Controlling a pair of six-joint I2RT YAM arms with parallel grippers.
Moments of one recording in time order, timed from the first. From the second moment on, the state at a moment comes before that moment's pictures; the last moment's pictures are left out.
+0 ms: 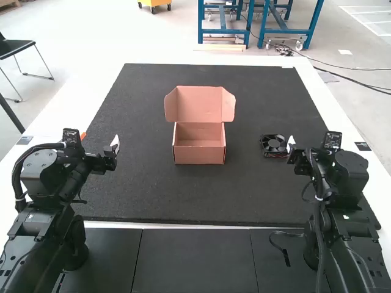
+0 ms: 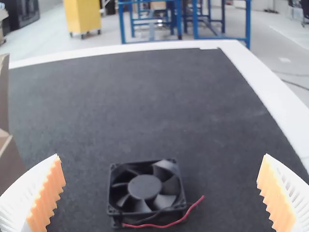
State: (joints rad) left arm -0.02 0.01 0.01 -0.02 0.09 0.02; right arm 0.00 0.01 0.00 -0.08 -0.02 0.05
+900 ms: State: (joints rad) left arm -0.02 0.01 0.09 0.19 0.02 0.01; right arm 0.00 0.02 0.08 0.12 0.03 0.13
